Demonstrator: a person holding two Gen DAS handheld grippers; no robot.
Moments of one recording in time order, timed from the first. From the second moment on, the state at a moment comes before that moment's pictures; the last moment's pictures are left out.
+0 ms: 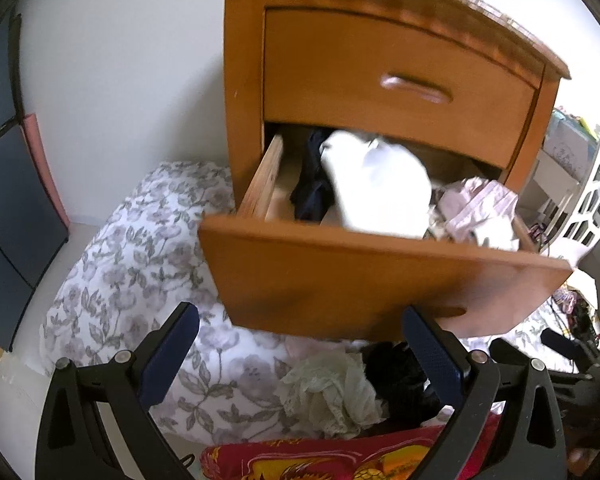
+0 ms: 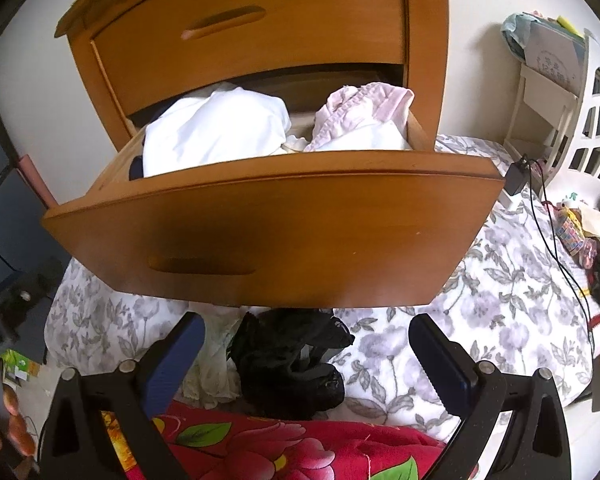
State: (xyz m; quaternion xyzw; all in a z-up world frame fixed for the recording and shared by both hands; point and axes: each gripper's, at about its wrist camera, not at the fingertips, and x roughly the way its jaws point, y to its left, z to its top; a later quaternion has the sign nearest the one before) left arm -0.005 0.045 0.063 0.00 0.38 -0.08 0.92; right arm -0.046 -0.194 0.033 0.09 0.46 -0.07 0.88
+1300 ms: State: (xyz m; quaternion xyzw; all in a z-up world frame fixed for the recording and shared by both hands) left arm 0.179 -0.031 0.061 -0.08 0.56 -0.14 0.81; right arm -0.045 -0.203 0.033 0.11 0.44 -0.06 0.89
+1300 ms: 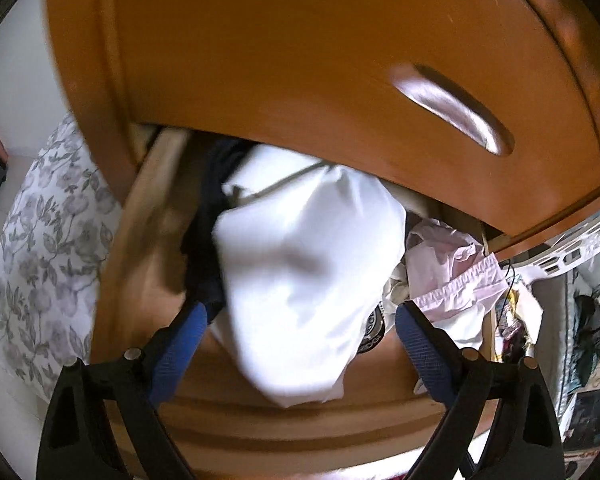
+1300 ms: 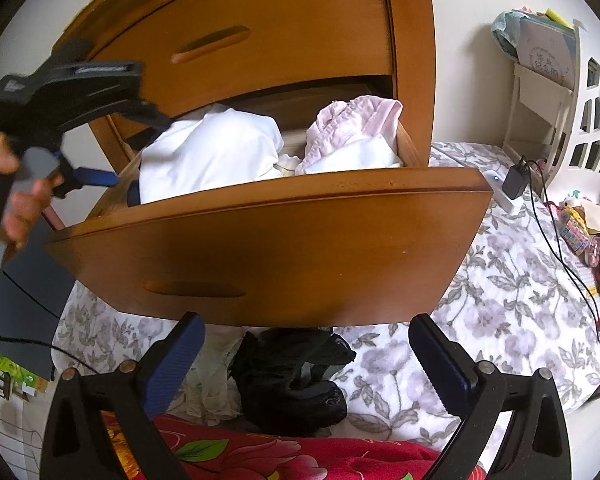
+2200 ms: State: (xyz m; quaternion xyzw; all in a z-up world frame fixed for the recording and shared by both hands) left arm 0.225 -0.145 0.020 0.20 0.56 -0.12 0.80; right arm -0.040 -0.207 0.028 0.13 0.44 -0.04 0.89
